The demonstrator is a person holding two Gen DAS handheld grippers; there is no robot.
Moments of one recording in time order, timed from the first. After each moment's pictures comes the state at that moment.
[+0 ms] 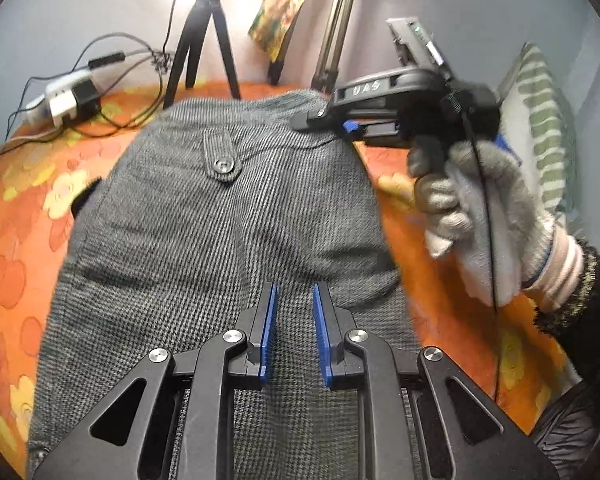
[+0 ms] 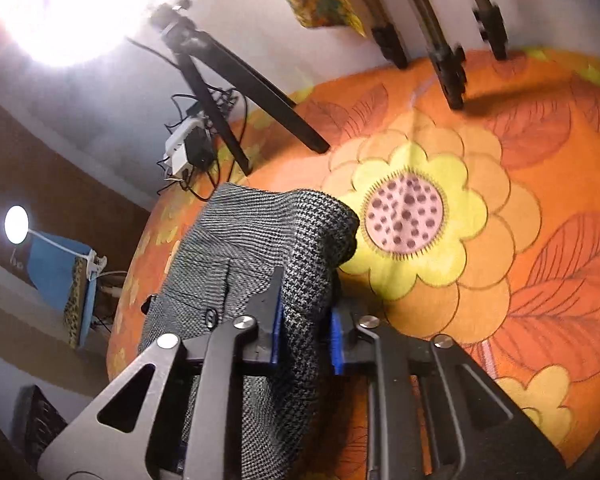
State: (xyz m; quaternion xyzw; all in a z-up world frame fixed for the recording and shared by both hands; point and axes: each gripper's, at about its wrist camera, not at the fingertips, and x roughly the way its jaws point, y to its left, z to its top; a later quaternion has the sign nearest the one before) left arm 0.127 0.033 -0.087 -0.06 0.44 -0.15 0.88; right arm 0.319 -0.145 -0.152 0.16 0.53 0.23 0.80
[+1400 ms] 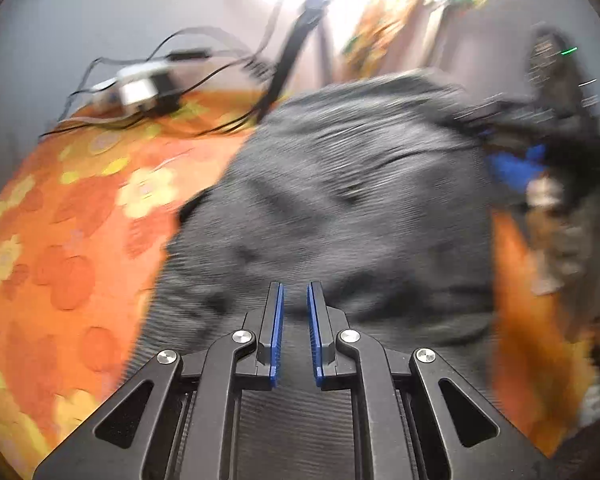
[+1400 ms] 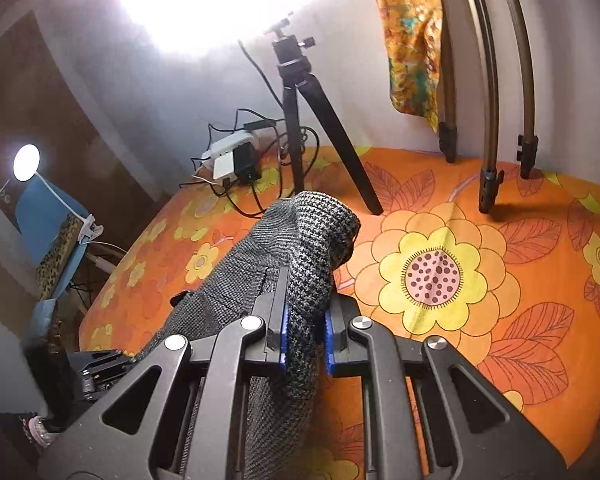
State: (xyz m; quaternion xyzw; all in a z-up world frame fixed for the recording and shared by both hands) left arm 0.122 0.113 -0.091 -0.10 0.42 -0.08 0.90; right arm 0.291 -0.106 -0.088 0.05 0.46 0.26 0.85
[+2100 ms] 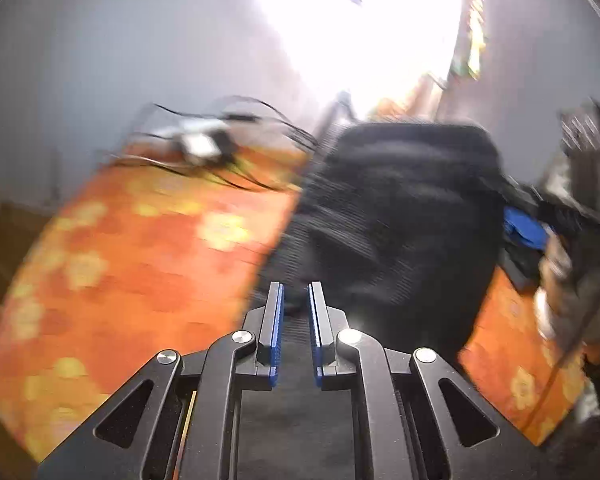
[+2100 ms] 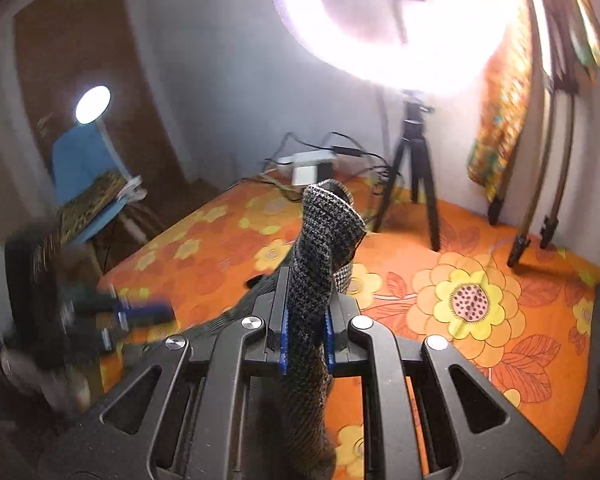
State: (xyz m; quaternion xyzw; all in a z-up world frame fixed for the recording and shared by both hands) left arm 0.067 0.168 -0.018 -0.09 0.35 0.00 0.93; right arm 0.190 -0.044 -0.017 -0.06 0.38 0.35 0.85
